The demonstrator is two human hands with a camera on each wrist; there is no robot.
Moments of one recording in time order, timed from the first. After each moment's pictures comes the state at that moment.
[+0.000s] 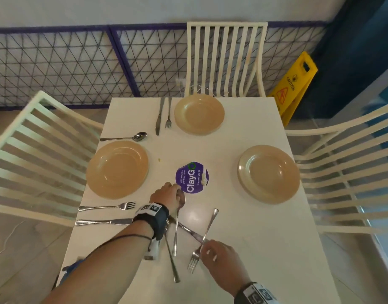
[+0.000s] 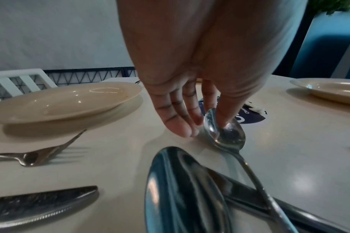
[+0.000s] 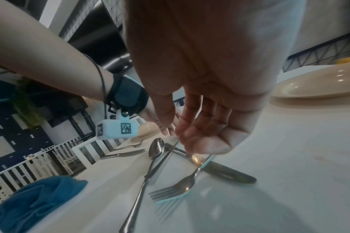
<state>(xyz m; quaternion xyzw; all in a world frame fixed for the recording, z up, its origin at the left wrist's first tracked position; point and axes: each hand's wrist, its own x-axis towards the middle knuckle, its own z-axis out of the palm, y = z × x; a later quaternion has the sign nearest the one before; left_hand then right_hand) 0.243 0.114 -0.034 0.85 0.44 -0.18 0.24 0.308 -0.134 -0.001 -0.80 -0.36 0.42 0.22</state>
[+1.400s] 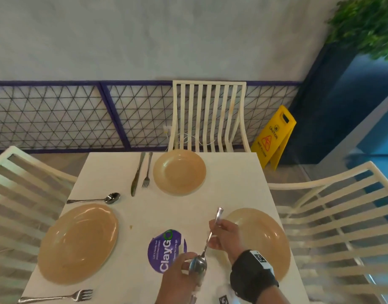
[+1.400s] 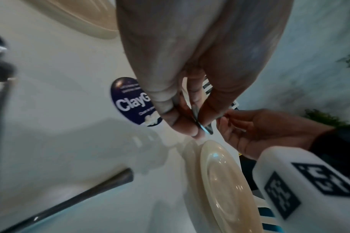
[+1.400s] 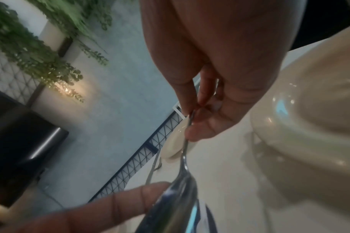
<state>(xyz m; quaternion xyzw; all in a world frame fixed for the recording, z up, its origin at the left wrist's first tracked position) 0.342 0.049 0.022 0.53 0.53 0.06 0.66 0.522 0.028 -0.004 -0.72 -0.04 0.46 0.51</state>
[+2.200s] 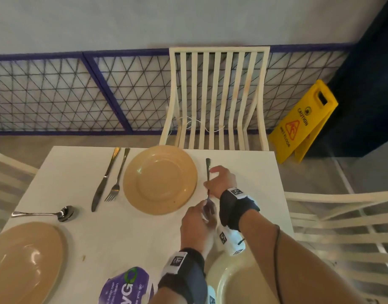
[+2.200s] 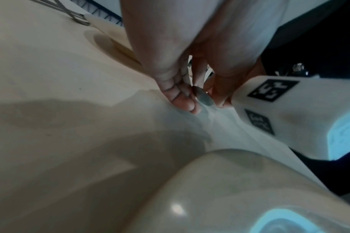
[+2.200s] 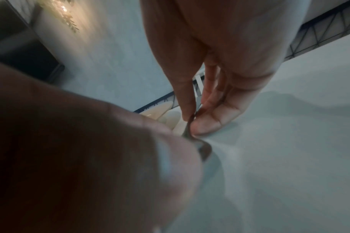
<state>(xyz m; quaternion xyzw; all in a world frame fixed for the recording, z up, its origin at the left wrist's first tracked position) 0.578 0.163 -0.063 0.69 0.56 0.11 0.45 0.718 0.219 -0.082 -0.85 -0.23 0.36 0.31</state>
